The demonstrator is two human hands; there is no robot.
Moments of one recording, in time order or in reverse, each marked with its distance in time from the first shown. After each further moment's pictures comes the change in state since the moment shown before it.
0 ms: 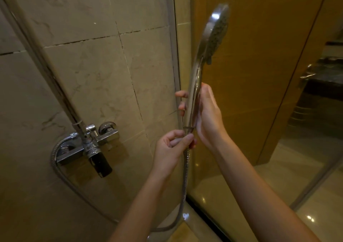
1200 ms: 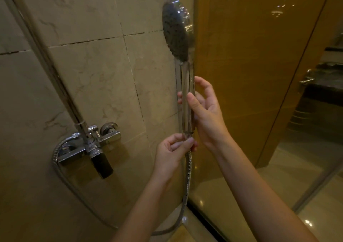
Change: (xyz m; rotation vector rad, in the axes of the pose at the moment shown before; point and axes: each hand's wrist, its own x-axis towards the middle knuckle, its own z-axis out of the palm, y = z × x) left_hand -0.004 0.002 -0.003 -0.063 0.022 -0.013; right_hand 0.002 -0.001 0.005 -0.117 -0.062 -0.068
